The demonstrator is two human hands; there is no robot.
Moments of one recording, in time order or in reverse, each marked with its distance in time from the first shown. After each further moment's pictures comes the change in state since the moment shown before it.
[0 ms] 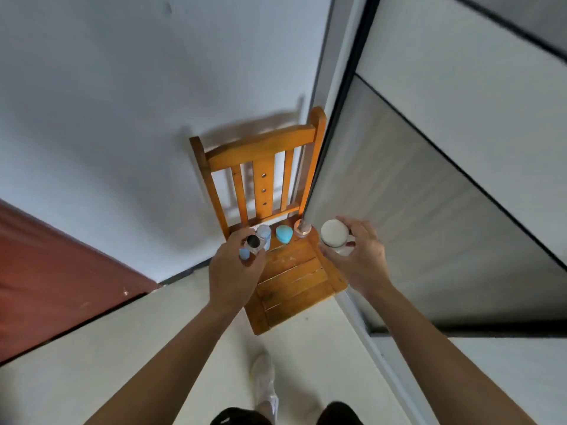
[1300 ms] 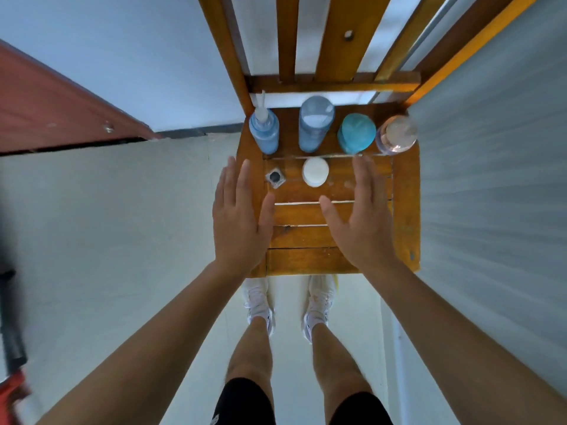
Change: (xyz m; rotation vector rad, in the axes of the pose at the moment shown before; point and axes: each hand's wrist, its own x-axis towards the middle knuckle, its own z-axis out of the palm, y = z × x) left_hand 0.028 -0.272 0.232 0.373 0.130 -0.303; right_hand 0.044 0.231 0.296 -0.170 -0.440 -0.223
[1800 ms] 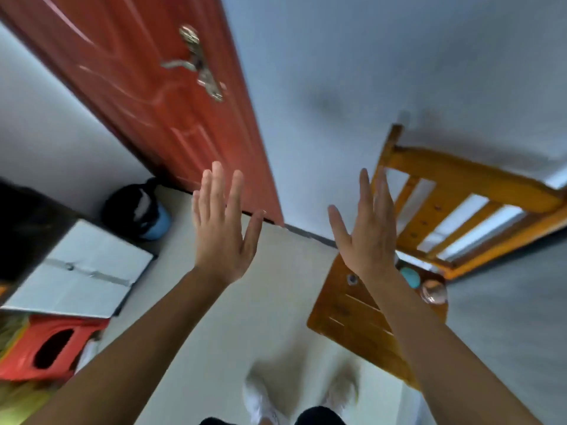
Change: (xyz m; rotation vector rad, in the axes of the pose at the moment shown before) left_hand -0.119 0.075 -0.405 0.329 0.631 0.032; right_hand -0.005 -0.313 -0.224 0.141 0.160 -0.645
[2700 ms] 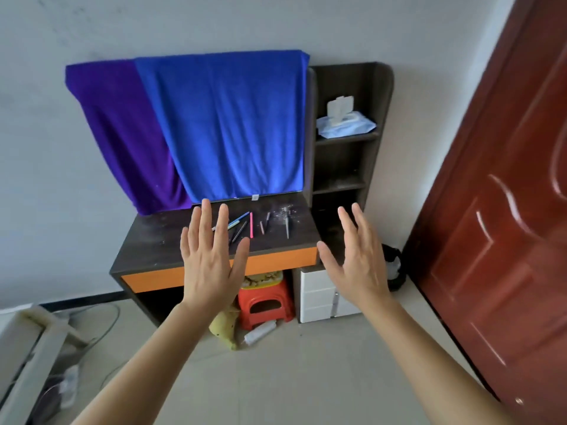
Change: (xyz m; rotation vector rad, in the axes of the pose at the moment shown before) left_hand -0.366 -0.482 -0.477 0.498 0.453 -0.904; right_hand -0.189 -0.738 0.244 0.550 -0.354 -0.927
